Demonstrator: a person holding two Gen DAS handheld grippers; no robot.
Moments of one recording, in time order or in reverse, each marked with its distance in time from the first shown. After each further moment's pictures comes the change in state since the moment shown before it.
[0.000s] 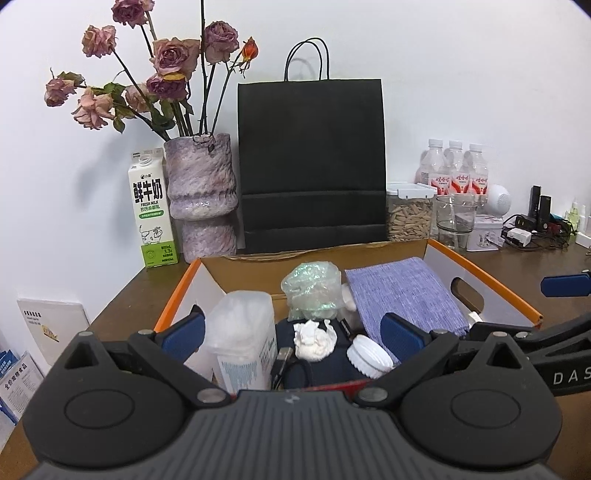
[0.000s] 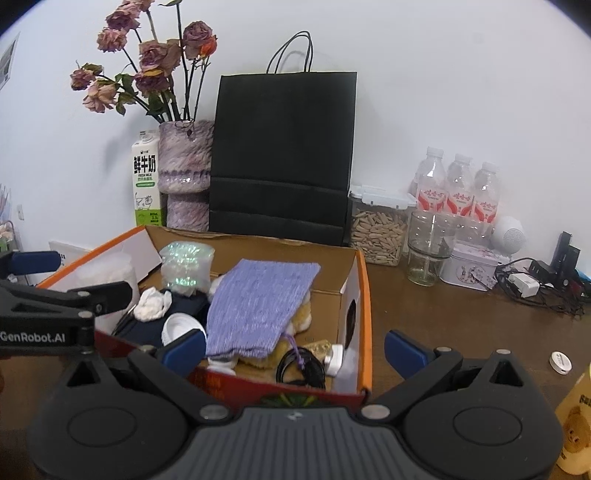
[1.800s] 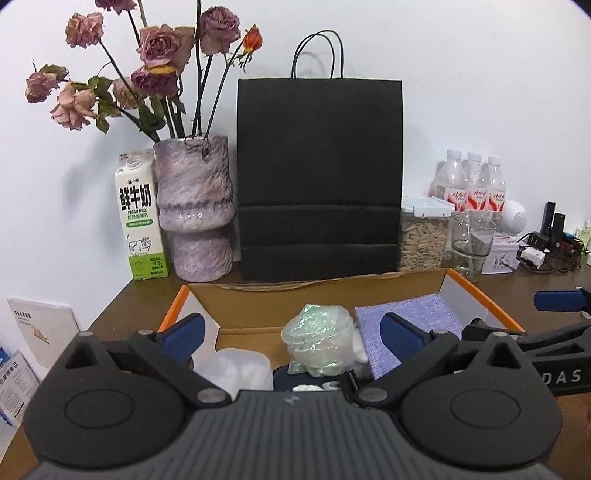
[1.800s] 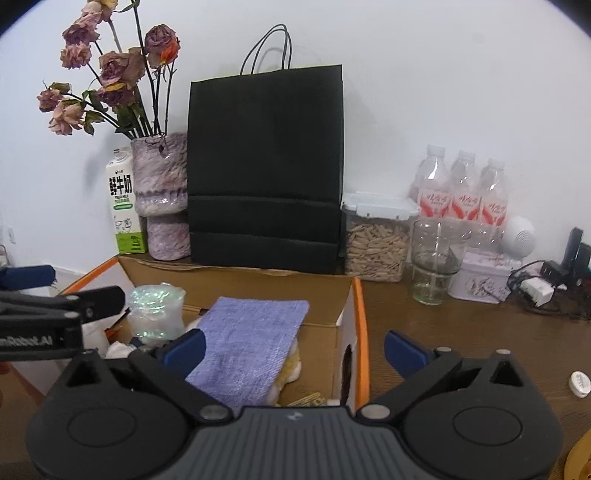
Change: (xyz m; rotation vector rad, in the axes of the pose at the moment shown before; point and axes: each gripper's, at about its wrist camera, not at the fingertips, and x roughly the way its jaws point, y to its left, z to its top) left arm 0.054 0.006 0.039 -0.037 0.023 0.000; right arm 0.055 -0.020 0.042 0.062 0.004 0.014
